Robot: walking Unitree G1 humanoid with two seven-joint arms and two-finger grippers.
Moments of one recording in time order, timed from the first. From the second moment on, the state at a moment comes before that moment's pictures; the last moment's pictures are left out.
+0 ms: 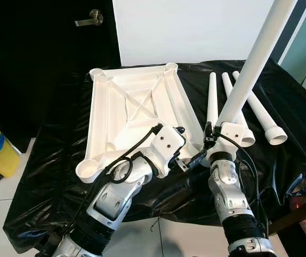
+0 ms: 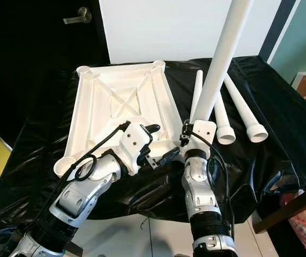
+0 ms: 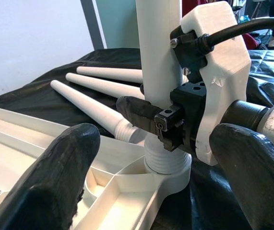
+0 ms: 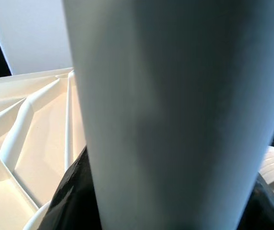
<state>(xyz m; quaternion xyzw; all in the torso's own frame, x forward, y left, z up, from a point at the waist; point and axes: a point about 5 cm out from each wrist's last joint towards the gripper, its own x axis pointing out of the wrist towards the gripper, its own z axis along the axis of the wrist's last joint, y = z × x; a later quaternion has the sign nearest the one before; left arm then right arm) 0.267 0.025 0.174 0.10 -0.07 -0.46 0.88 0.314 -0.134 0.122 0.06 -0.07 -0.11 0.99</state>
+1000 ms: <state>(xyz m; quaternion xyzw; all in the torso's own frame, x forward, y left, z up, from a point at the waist) 0.267 0.023 0.175 0.09 -0.07 -0.46 0.88 0.308 -0.161 0.120 -0.01 -0.10 0.12 0.99</state>
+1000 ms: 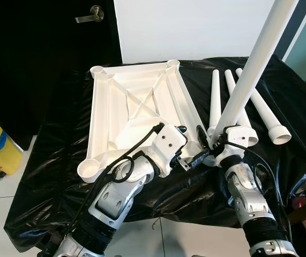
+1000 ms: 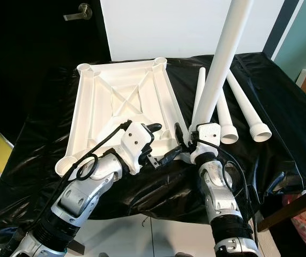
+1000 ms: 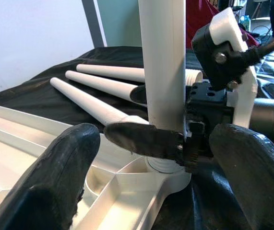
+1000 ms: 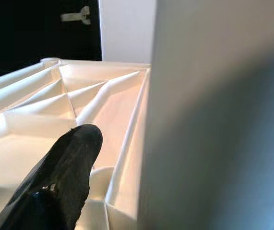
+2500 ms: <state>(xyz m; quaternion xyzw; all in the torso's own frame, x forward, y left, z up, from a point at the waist) 0.267 0.024 0.178 0.09 -0.07 -0.45 0.88 0.300 -0.153 0.100 0.05 -0.05 -0.08 0.99</state>
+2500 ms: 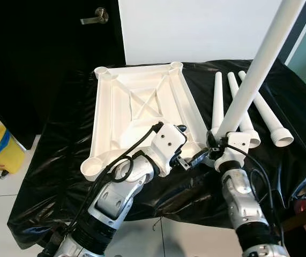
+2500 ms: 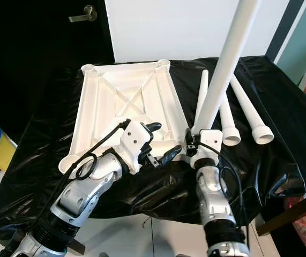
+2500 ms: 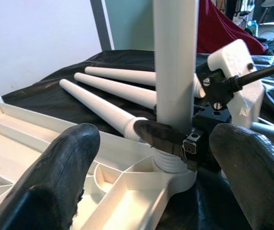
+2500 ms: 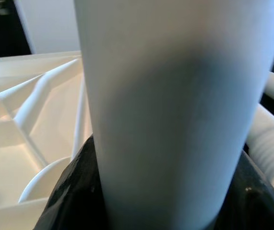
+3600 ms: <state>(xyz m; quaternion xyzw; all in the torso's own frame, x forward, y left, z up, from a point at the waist) 0.268 0.024 0.179 0.08 -0.07 -0.45 0.89 0.286 -0.162 0.100 0.02 -0.07 0.03 1.00</state>
